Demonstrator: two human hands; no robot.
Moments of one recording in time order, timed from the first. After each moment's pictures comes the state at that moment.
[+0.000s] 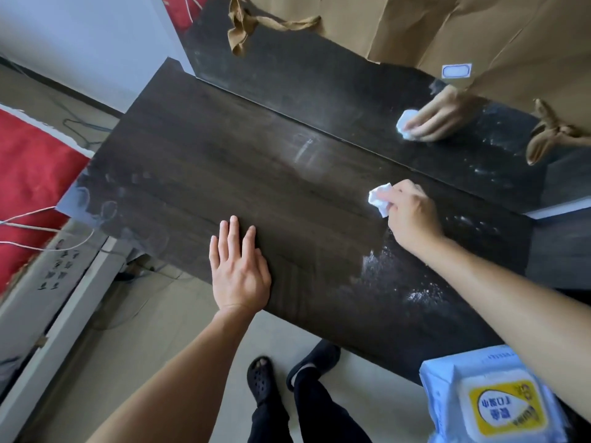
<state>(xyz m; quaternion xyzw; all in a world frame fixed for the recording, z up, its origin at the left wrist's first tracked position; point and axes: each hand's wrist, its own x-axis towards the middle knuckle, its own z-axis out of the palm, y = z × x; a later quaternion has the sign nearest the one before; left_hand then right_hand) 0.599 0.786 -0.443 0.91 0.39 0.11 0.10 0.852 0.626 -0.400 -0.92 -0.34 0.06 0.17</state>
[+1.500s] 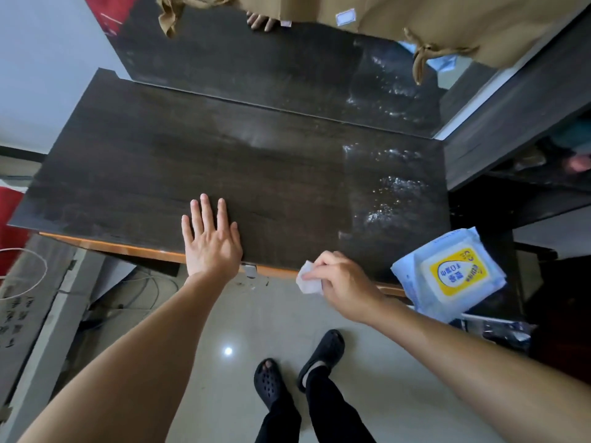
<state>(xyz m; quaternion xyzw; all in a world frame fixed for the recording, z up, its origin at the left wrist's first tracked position) 0.571 0.798 -0.438 0.95 0.28 -0.02 0.09 0.617 0.554 -0.392 -0.88 -0.35 0.21 0.26</state>
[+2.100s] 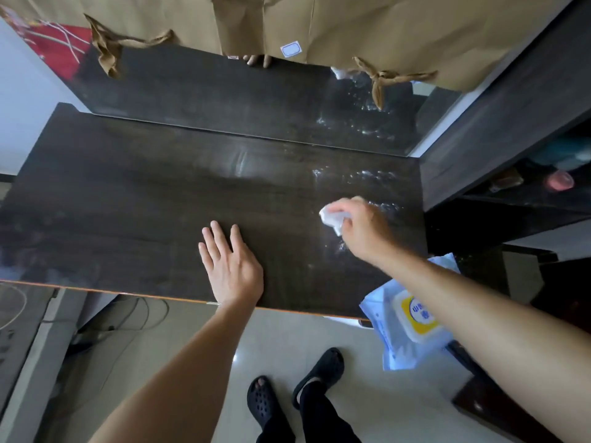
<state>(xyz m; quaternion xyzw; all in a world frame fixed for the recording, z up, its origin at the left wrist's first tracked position) 0.636 0.713 -0.441 0.92 0.35 0.04 0.16 0.770 0.533 -0.366 -0.92 -0.22 0.12 0.29</state>
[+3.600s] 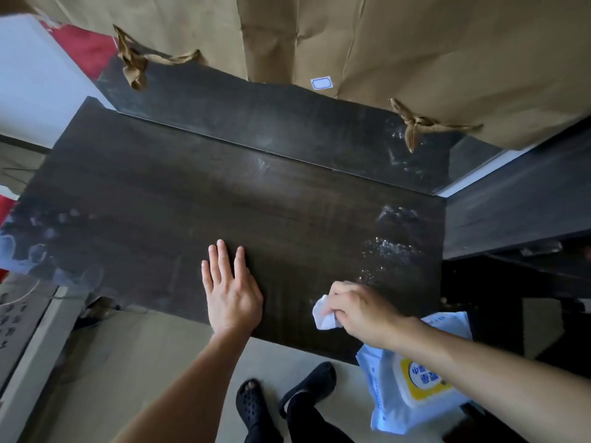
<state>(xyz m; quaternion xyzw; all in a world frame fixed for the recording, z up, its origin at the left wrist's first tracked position) 0.637 0.709 -0.440 0.93 0.35 0.07 0.12 0.752 0.507 -0.381 -0.83 -0.44 0.29 0.17</state>
